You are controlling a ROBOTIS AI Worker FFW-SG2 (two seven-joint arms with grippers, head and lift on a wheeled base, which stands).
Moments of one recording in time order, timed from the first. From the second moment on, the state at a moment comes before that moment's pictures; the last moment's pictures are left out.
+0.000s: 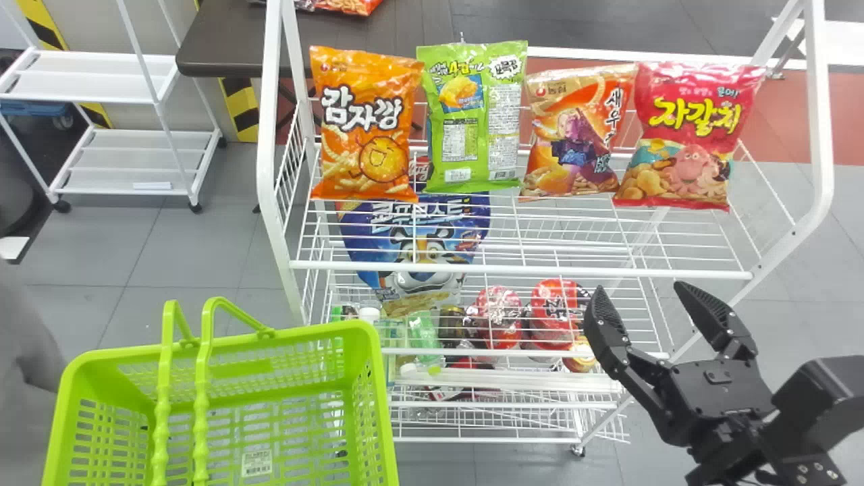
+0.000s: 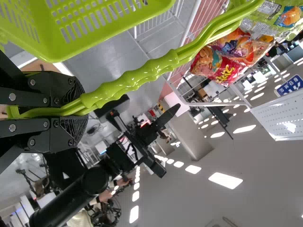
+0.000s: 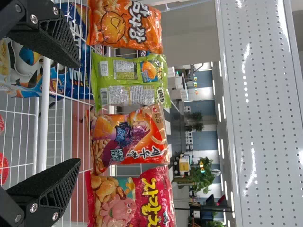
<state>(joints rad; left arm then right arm) 0.65 0.22 0.46 -2.17 0.36 0.99 -1.57 0.73 -0.01 -0.08 -2.22 -0.11 0.04 0.19</state>
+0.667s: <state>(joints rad) 0.65 0.22 0.46 -2.16 0.37 1.00 -1.57 0.73 -0.01 -0.08 -2.22 -0.11 0.04 0.19</state>
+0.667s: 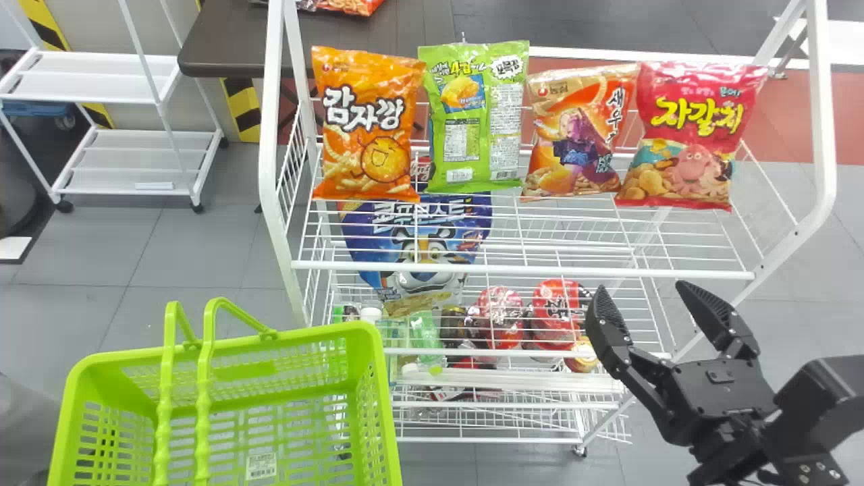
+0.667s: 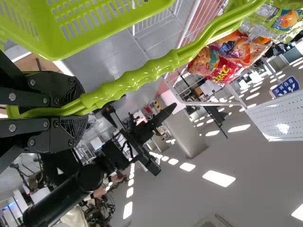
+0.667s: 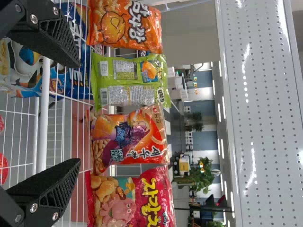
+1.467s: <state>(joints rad) 0.66 0.22 0.46 -2.18 0.38 1.03 -1.57 0.36 -0.01 0.09 -2.05 -0.09 0.28 0.16</state>
